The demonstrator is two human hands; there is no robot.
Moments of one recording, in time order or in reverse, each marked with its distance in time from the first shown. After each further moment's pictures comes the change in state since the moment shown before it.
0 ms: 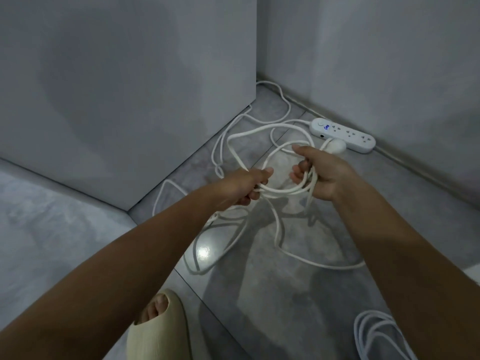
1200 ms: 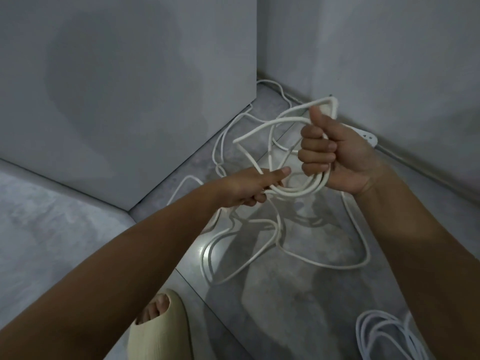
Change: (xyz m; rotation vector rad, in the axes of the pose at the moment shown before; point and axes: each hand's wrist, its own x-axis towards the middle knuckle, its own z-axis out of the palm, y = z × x) left_hand 0.000 0.007 0.006 0.146 -0.210 0.097; right_hand -0.031 -0.036 -0.005 0.093 -0.729 -0.032
